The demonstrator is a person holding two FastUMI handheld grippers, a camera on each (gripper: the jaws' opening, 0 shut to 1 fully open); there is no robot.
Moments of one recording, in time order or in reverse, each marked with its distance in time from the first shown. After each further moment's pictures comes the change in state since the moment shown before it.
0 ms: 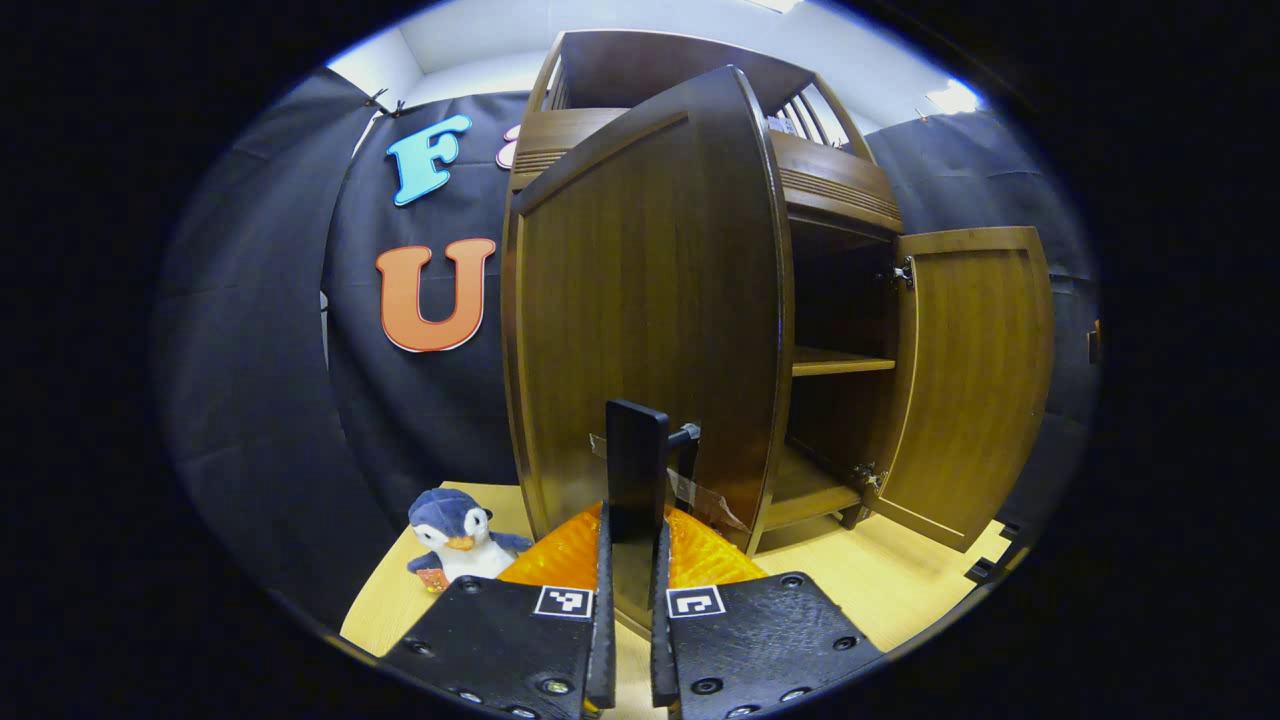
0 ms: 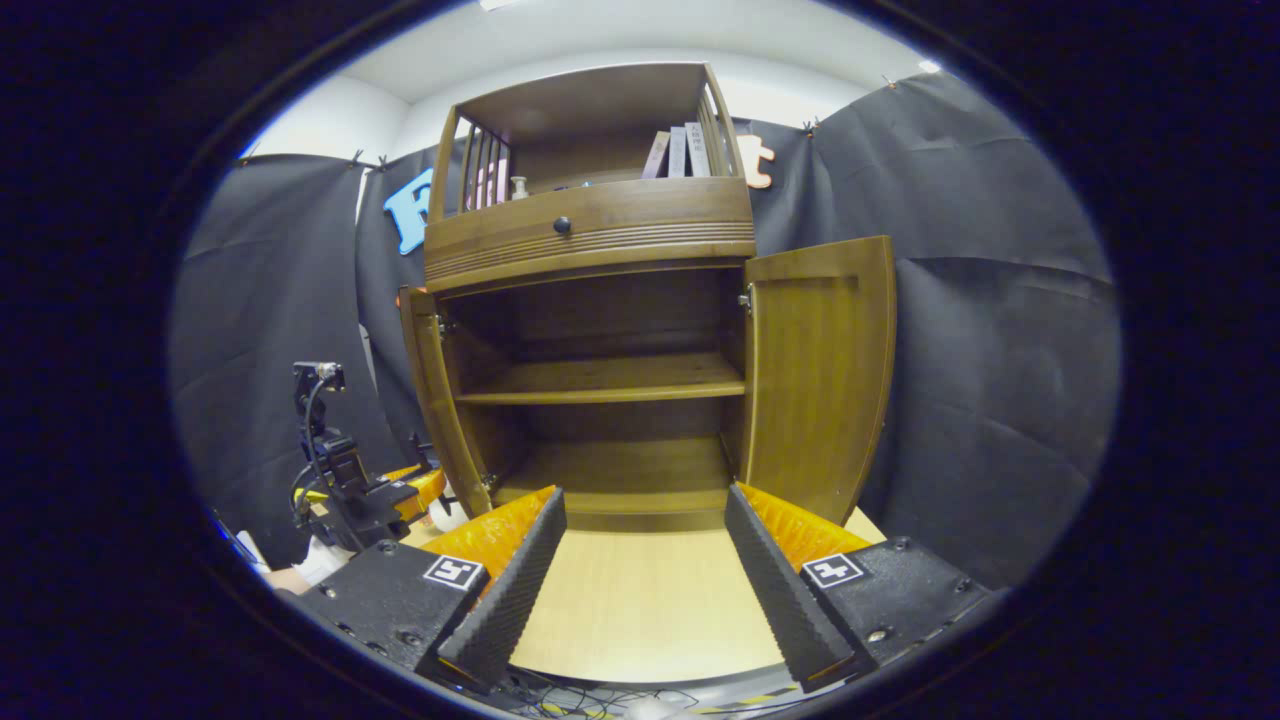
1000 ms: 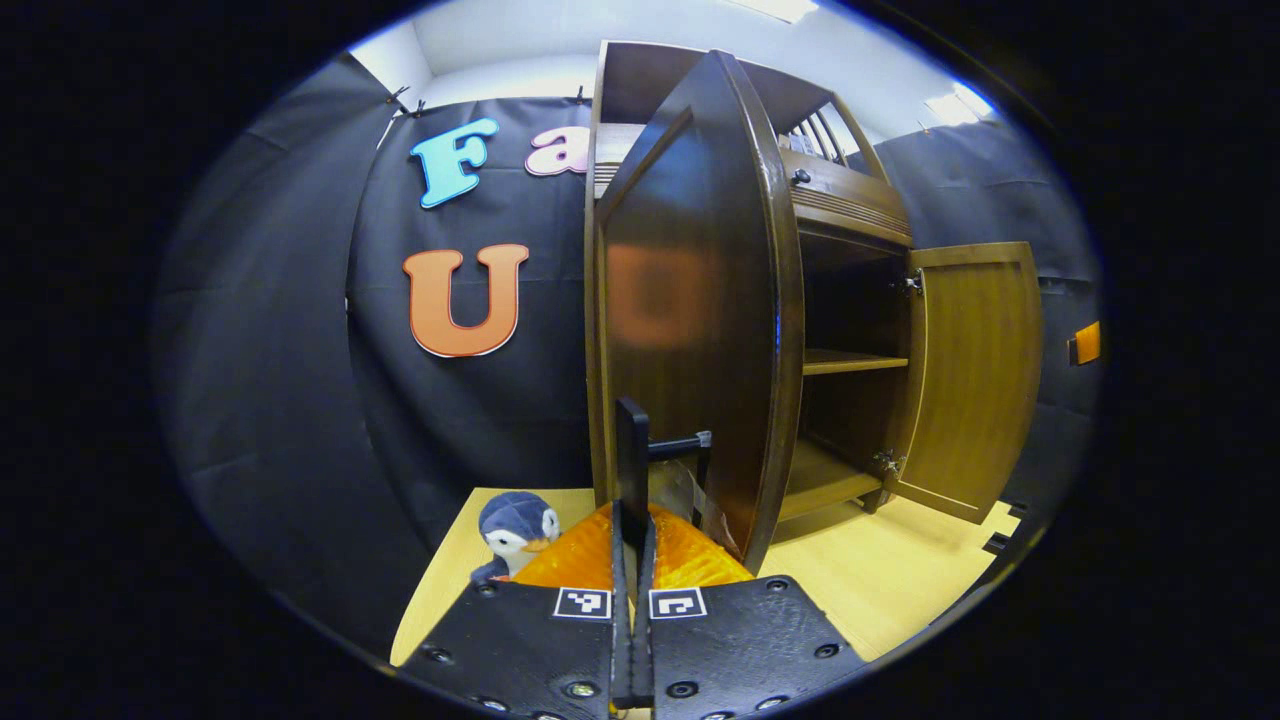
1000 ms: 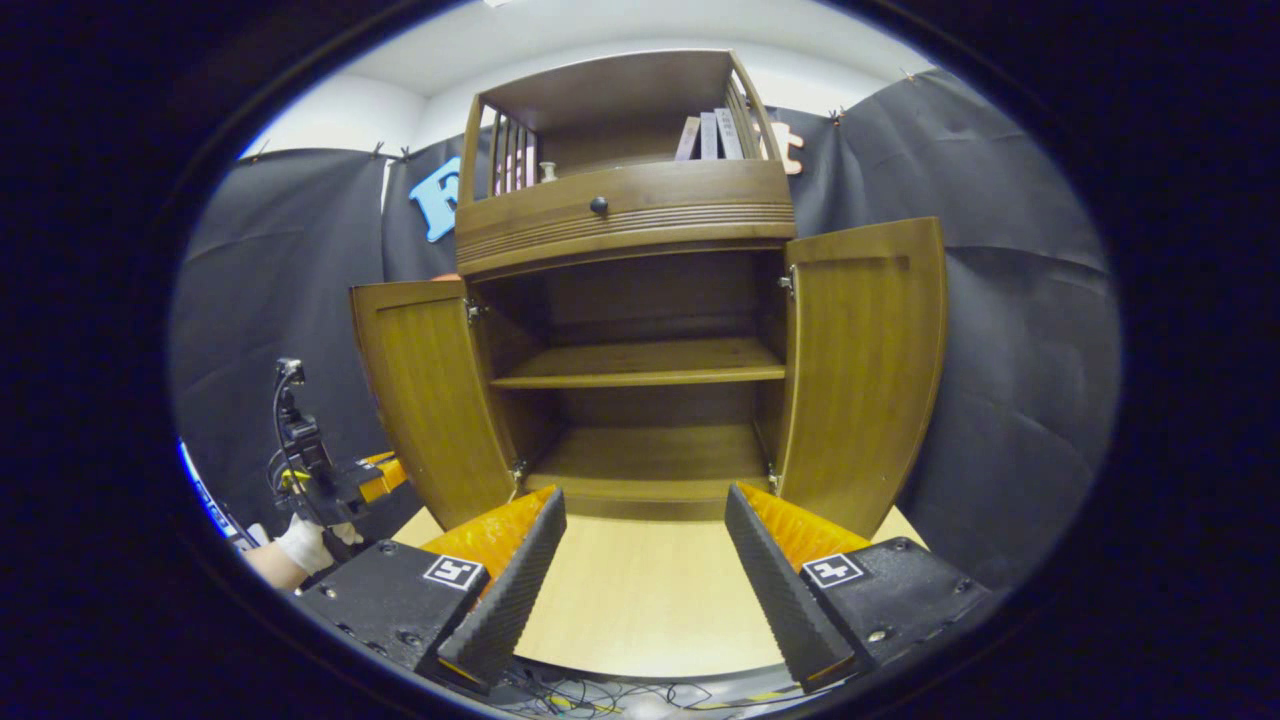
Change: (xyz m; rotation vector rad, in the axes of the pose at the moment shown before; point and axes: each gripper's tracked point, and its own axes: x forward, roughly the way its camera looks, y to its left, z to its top) left arm -0.032 0.089 -0.004 0.018 -0.028 -0.050; right arm 0.004 0.026 -0.015 -0.008 0.053 0.094
